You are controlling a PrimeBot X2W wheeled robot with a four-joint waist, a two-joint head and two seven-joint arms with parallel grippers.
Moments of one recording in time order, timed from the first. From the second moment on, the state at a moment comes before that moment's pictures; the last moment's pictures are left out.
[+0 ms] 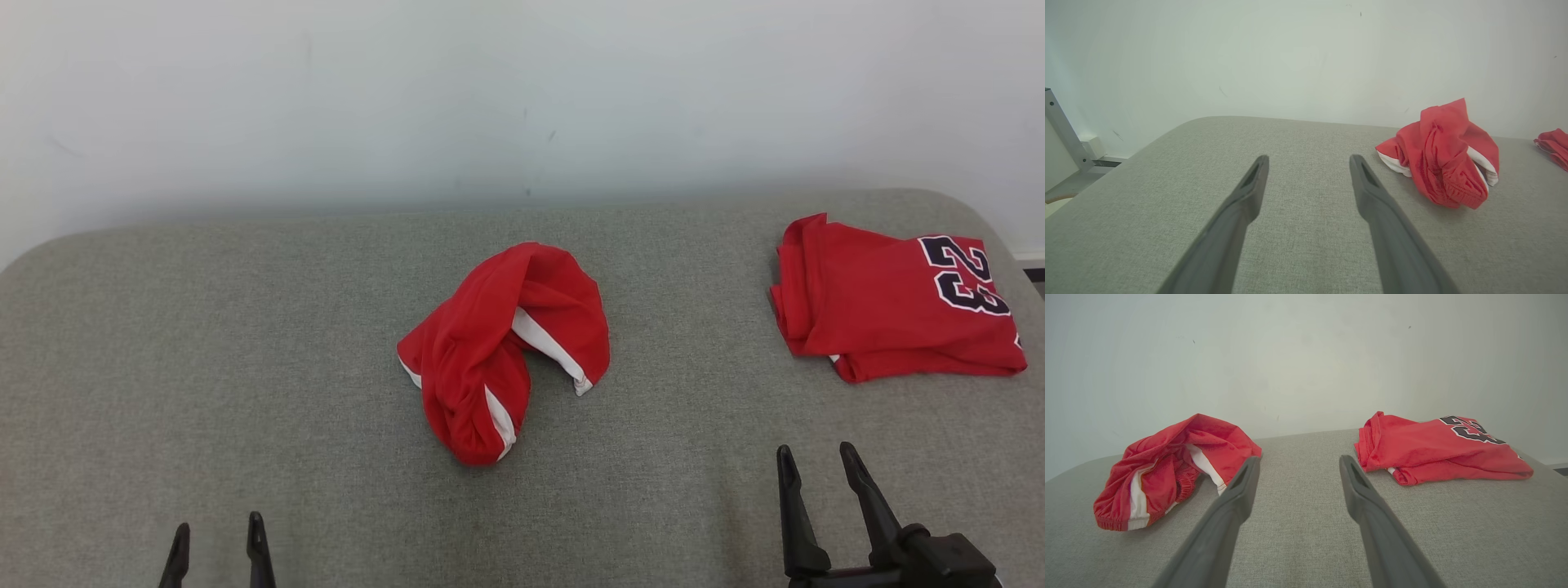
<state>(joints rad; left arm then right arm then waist) 0.17 0.05 0.06 0.03 -0.15 -0.03 -0.26 0.07 -0.05 0.00 0.12 0.16 0.13 -0.26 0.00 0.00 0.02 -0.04</state>
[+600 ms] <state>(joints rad) 0.02 0.05 -0.19 0.23 -0.27 -0.10 -0.26 0.02 -0.05 0.02 0.12 0.17 0.13 -0.26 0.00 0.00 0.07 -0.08</state>
